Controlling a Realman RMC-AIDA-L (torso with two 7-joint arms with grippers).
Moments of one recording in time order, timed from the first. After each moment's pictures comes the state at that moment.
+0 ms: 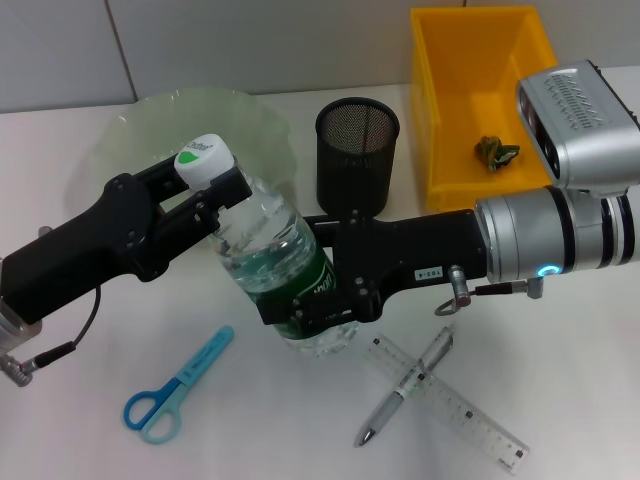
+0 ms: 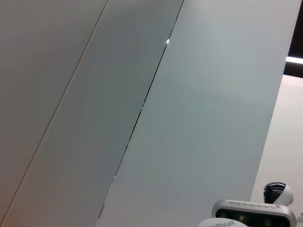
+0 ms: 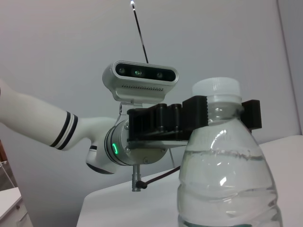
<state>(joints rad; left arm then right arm) -0.50 -2.07 0.85 0.33 1.42 1.80 -1.21 0.65 2.08 -1.13 -0.57 -1.64 -1.56 1.35</state>
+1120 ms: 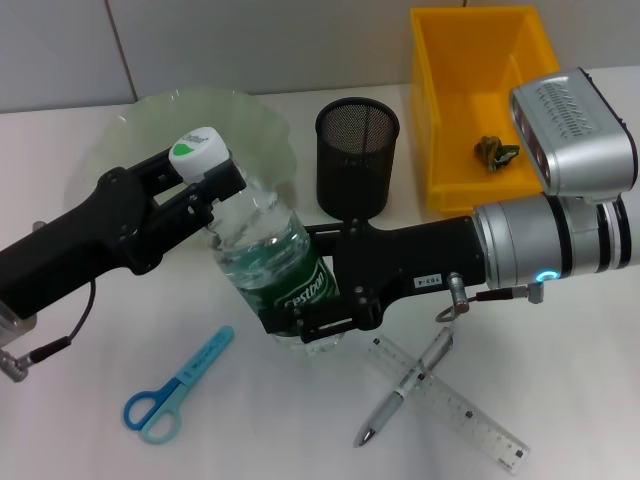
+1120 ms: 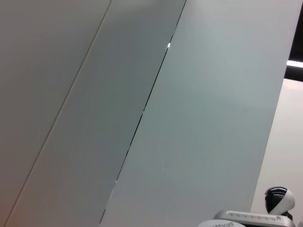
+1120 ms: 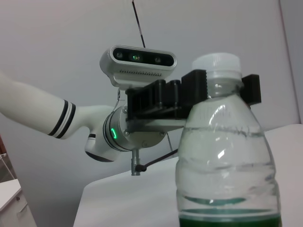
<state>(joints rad) -0.50 -2.07 0.84 0.34 1.41 1.81 -1.22 0.65 2.08 -1.14 -0.56 -1.67 -1.54 1.36</state>
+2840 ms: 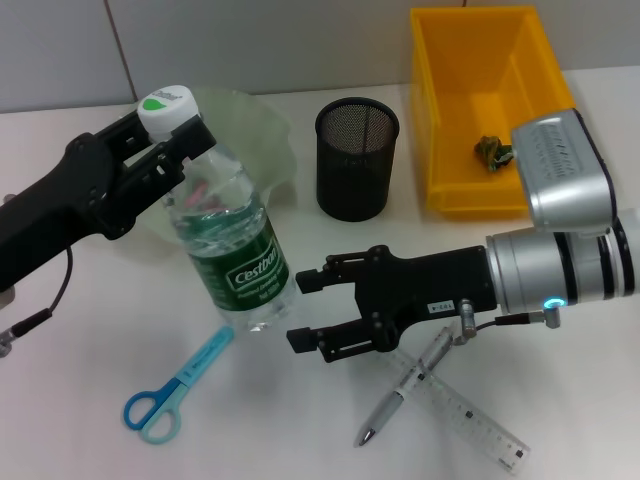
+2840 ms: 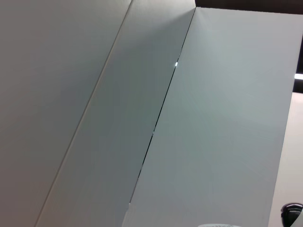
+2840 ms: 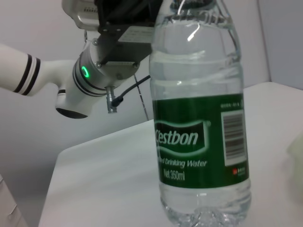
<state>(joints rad) -0.50 -2.06 0.81 0.36 1.36 1.81 -1.22 0.61 2.08 -1.16 -0.55 -1.72 -1.45 1.36</state>
